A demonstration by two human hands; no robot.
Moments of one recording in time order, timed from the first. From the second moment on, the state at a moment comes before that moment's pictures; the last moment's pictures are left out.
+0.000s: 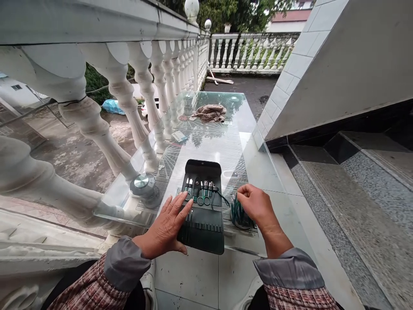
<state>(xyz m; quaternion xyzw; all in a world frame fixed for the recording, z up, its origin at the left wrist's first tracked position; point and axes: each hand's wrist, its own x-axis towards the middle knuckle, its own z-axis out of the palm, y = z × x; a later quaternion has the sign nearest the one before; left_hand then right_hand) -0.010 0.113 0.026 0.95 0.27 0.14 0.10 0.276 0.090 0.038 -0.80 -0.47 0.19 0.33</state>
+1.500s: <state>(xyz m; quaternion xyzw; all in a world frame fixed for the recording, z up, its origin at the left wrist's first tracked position) -0.014 0.122 0.031 0.92 0.35 0.12 0.11 0.148 0.119 0.051 -0.64 -0.71 0.24 0.13</state>
